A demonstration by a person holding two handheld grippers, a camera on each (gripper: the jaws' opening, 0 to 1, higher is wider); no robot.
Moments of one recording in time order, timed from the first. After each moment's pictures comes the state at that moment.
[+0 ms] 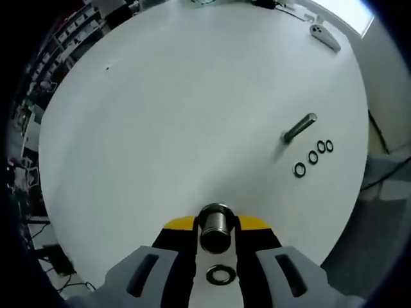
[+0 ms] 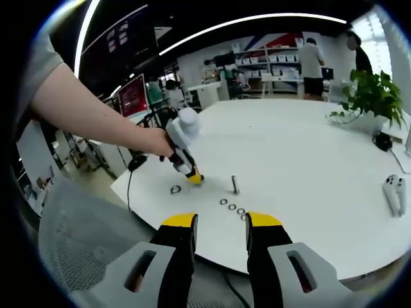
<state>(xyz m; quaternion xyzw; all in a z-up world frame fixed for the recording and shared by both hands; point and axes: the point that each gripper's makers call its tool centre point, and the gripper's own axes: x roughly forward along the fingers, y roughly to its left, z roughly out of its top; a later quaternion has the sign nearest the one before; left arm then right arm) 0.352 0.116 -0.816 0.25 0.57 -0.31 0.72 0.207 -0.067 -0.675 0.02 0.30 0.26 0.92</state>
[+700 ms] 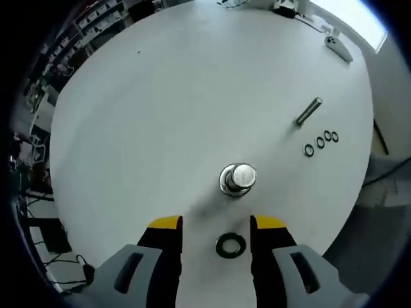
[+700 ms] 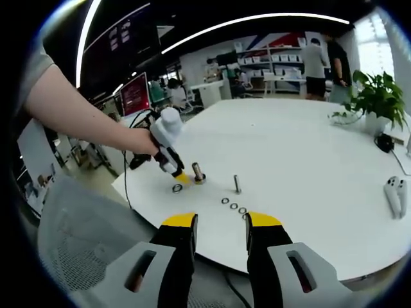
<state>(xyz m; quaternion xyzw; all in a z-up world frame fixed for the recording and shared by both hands) 0.330 0.167 -0.807 0.22 0.58 -0.26 0.74 0.206 -0.065 -0.676 0.02 0.30 0.27 0.91</state>
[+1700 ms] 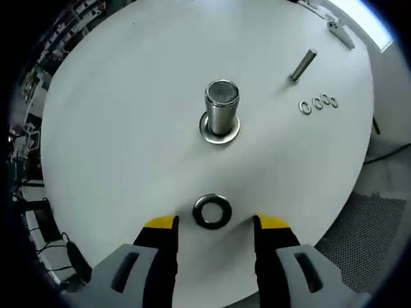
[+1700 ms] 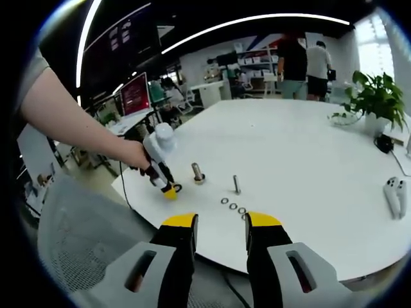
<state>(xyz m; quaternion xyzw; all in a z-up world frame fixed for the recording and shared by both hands) 0.288 0.174 -0.834 0.22 0.63 -0.25 0.70 0.206 -0.066 -0.676 0.02 0.30 0.27 0.92</state>
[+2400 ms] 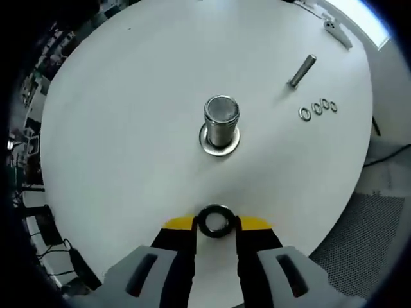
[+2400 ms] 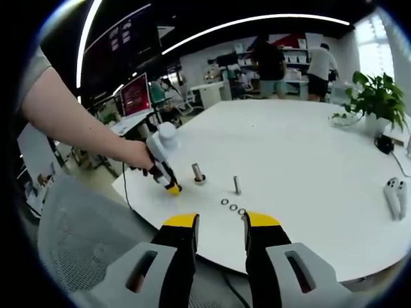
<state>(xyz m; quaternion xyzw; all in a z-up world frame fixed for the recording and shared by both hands) 0.294 0.169 -0.834 0.22 0.62 -0.25 0.70 0.207 -0.065 -0.676 0.01 0.30 0.27 0.91</state>
